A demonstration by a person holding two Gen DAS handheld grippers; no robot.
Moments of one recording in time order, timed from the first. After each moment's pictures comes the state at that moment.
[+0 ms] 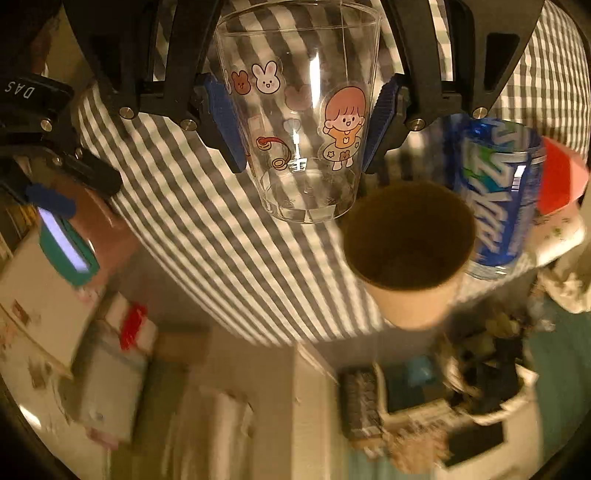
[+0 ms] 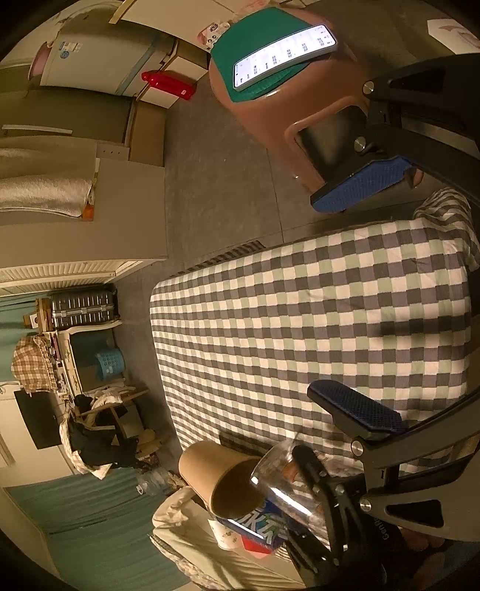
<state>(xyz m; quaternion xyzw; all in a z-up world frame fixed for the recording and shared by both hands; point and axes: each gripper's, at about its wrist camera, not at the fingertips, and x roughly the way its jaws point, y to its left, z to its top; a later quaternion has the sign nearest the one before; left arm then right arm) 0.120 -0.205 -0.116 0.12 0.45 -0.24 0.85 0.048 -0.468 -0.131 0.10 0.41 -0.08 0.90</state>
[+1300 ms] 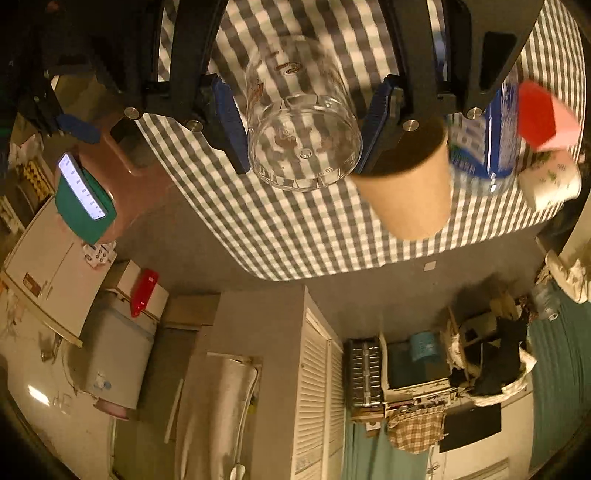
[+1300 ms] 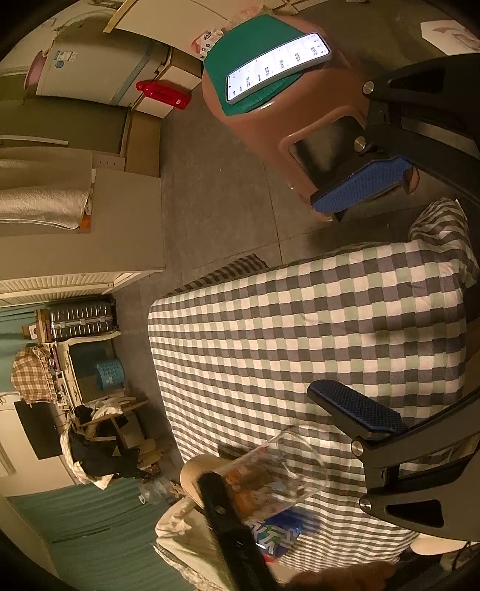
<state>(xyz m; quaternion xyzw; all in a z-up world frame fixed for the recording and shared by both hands) 0.141 -0.213 -0.063 0.07 0.38 -0.25 0.89 0.042 -0.489 -0.135 0.11 0.41 -0.10 0.90</state>
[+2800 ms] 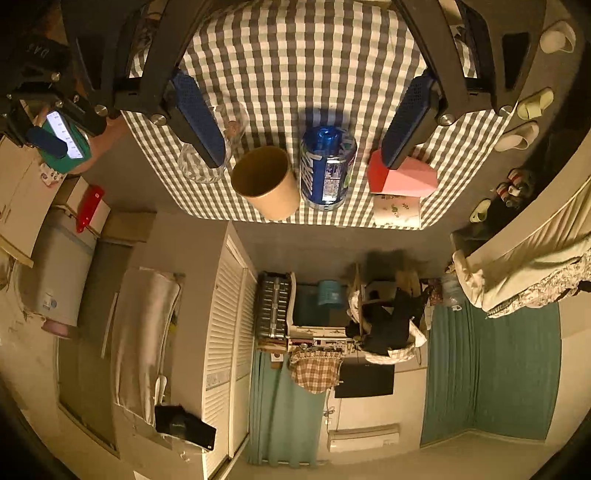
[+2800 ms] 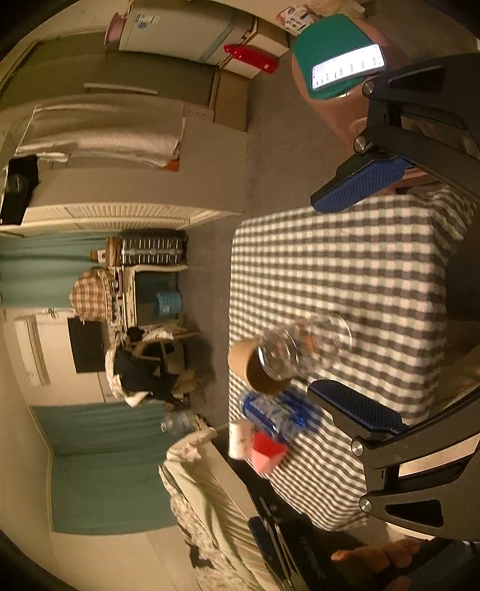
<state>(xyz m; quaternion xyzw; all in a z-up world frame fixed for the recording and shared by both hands) 0.014 -0.091 -0.015 -0.01 0.25 -0.09 0.96 -0.042 -0.409 -0.047 0.03 0.28 0.01 0.96</state>
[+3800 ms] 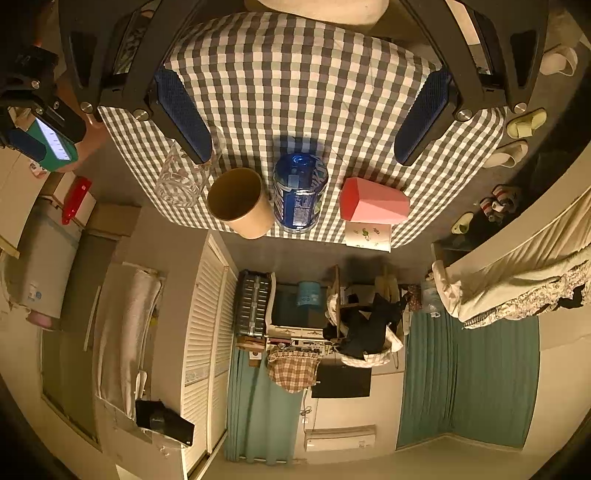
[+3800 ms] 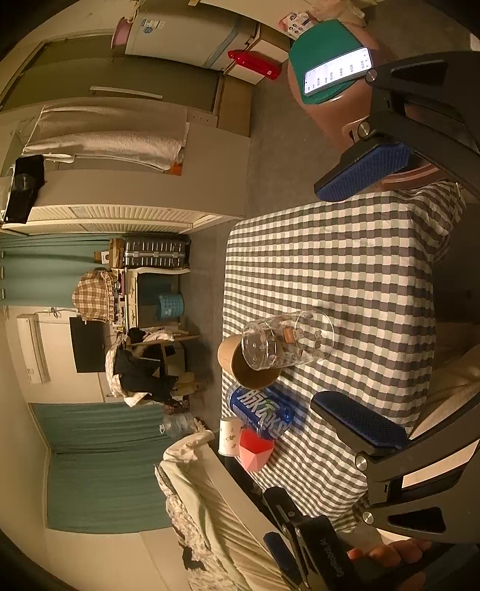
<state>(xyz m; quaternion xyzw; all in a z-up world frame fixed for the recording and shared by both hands) -0.015 -0.069 -0.038 -0.02 0.25 -0.05 0.97 -0.065 -0.398 -0.059 0.02 0.27 0.00 0.96</state>
